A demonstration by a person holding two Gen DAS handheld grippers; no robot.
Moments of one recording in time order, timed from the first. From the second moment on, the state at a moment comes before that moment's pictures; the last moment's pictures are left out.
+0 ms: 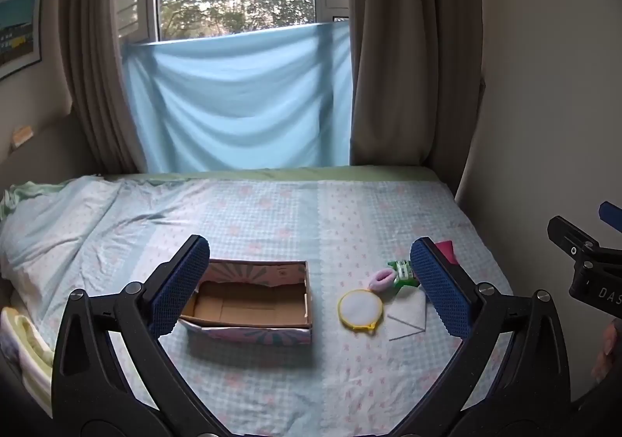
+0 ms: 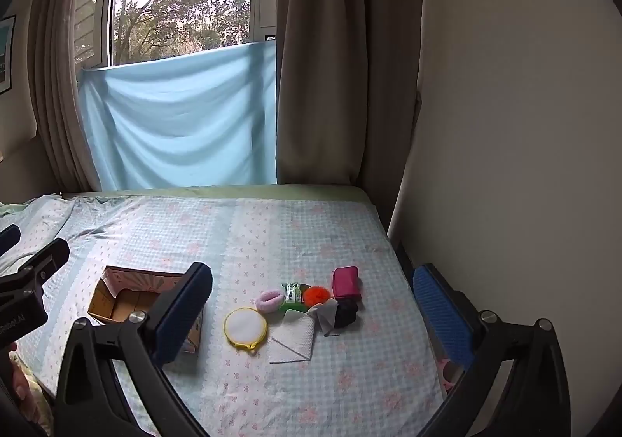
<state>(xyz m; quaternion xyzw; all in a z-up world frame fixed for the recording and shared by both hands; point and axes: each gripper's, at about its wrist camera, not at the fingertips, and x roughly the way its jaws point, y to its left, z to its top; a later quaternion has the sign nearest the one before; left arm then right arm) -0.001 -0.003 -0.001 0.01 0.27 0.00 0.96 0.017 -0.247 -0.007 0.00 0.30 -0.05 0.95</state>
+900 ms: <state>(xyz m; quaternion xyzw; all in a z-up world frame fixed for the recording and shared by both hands) 0.005 0.002 -0.005 0.01 0.27 0.00 0.96 0.014 -0.239 -0.013 0.00 0.29 -0.05 0.96</state>
